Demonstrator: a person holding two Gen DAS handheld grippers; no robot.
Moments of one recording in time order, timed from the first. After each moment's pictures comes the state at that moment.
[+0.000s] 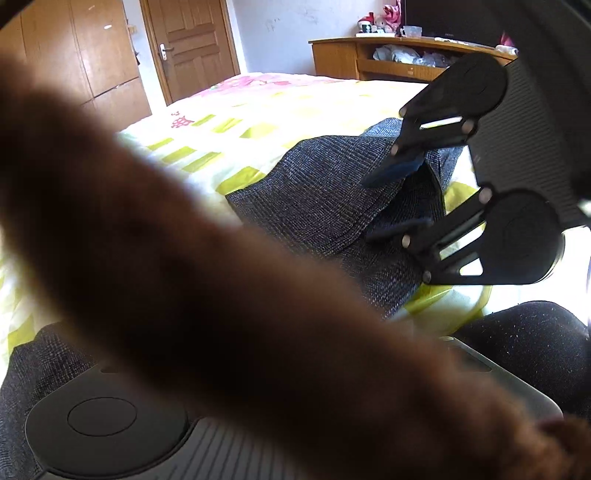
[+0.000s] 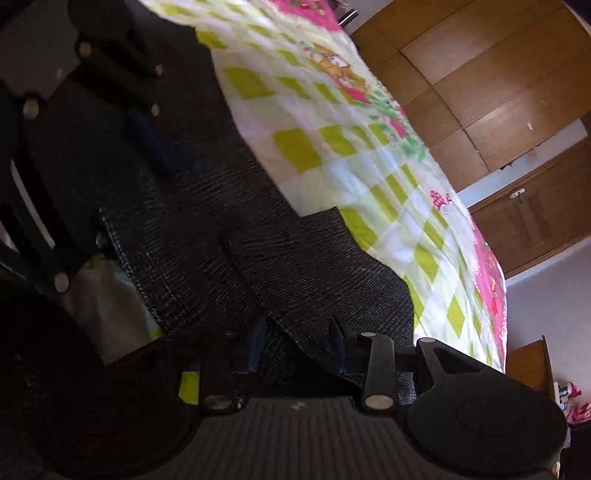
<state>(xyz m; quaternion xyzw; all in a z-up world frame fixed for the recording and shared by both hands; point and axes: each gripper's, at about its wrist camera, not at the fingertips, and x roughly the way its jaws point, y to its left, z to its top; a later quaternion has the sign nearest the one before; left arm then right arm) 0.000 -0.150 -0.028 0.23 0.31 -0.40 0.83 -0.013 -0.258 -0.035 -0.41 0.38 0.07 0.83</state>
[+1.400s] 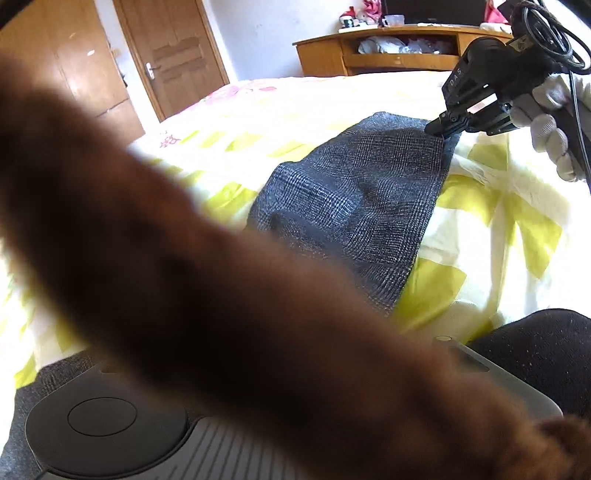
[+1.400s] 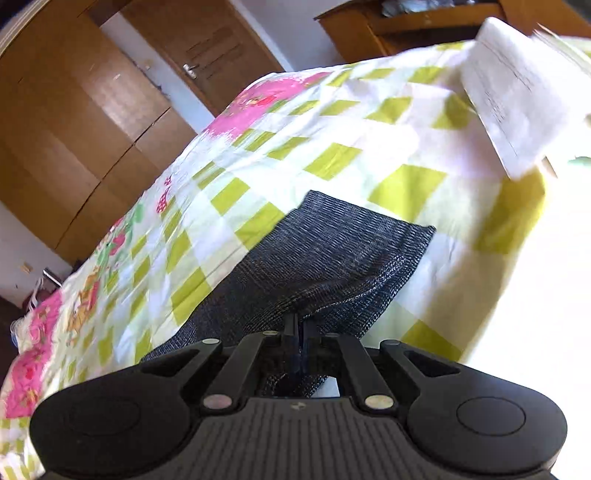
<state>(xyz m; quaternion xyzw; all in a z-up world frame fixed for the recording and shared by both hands) -0.006 -0.179 -0.035 0.29 0.27 -0.40 0.83 -0.046 -0.508 -0.016 0.41 0.27 -0.21 0.85</state>
